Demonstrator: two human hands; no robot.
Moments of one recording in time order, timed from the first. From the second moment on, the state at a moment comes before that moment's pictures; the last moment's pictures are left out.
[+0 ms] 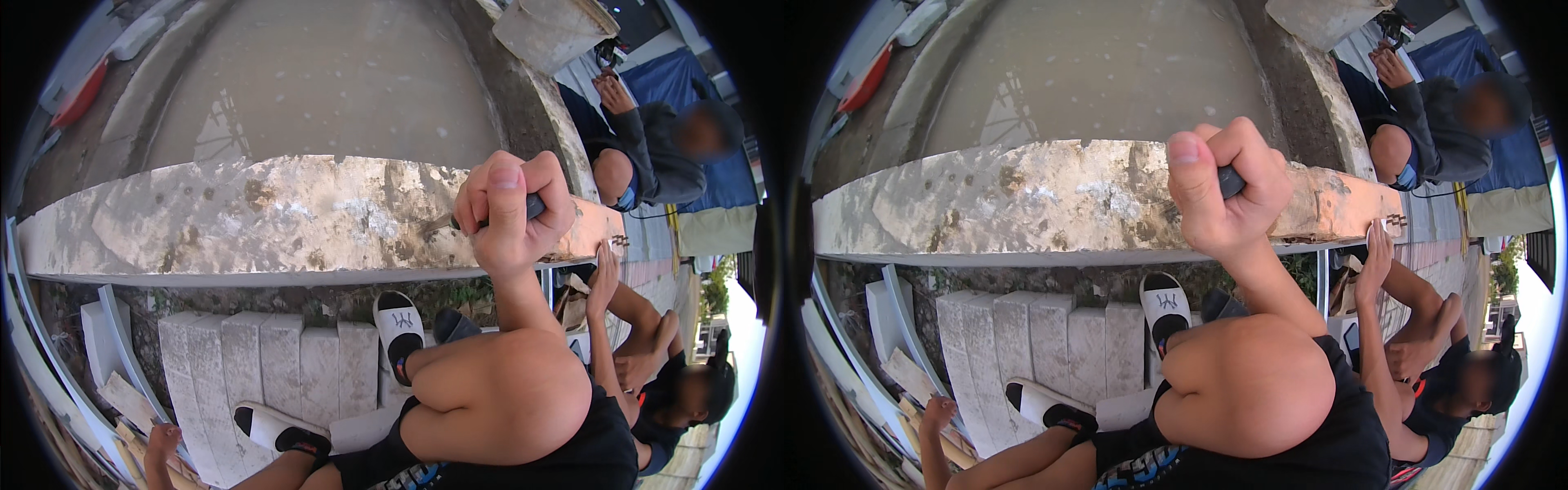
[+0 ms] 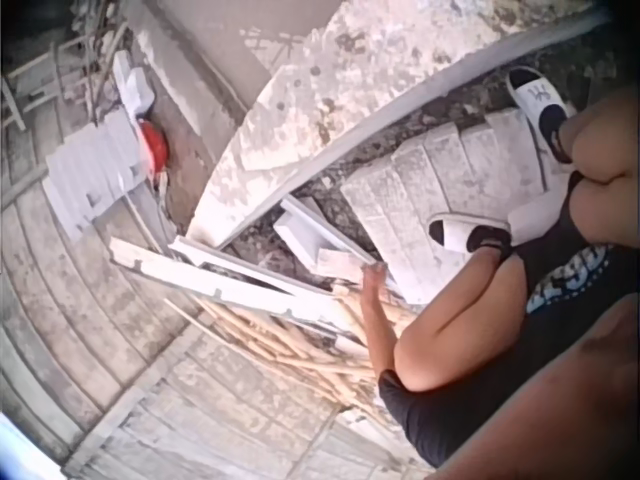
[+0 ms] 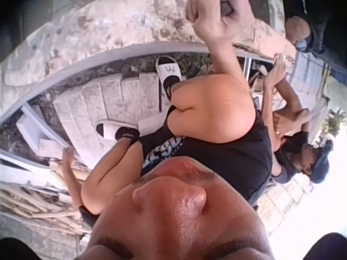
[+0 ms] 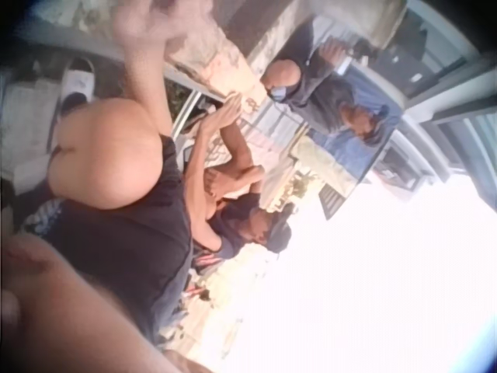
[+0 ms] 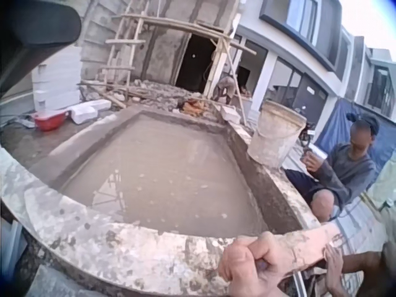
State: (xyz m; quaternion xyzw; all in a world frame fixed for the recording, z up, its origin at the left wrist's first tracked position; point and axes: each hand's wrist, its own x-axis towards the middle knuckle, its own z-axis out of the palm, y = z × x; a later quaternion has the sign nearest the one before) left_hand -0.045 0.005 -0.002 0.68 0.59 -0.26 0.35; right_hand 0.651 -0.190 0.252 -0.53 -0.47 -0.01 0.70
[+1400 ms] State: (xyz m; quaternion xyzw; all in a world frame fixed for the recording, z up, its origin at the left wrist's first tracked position) left_hand -0.044 -0.001 -0.004 0.68 0.59 -0.26 0.33; right_hand 0.641 -0.172 0.259 -0.56 -0.54 -0.15 0.62
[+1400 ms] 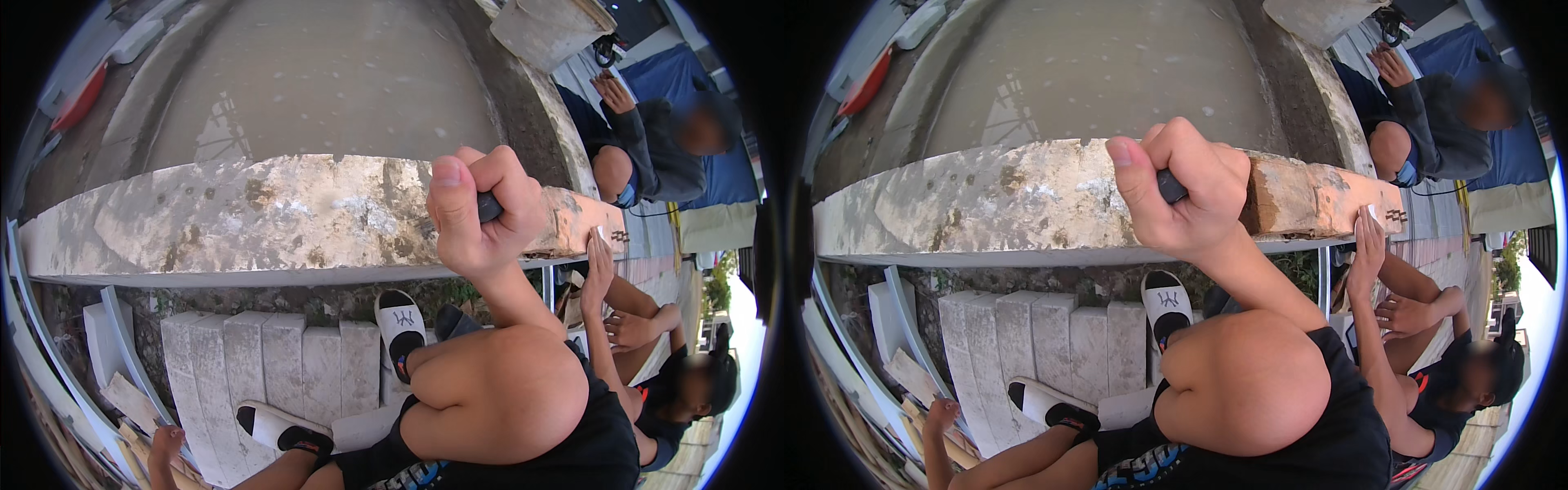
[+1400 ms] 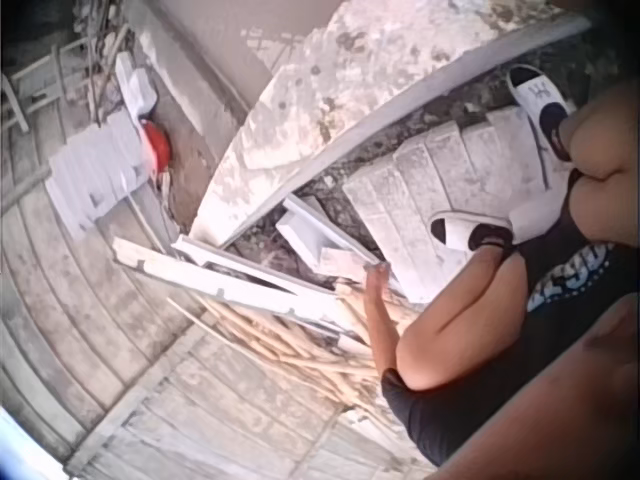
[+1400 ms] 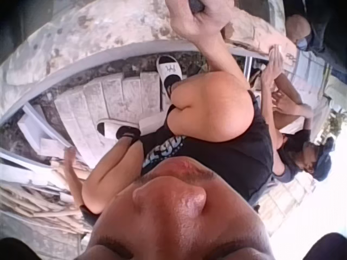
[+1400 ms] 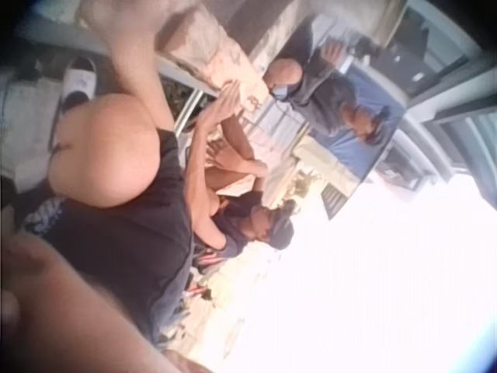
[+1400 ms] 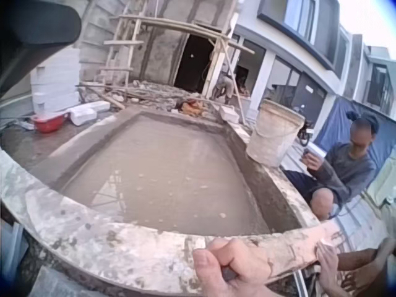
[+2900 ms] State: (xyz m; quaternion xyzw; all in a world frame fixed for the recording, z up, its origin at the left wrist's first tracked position) left_hand 0.006 -0.008 0.009 0.68 0.59 -0.23 0.36; right_hand 0.683 -0.180 0.267 -0.54 -0.35 -0.01 0.76
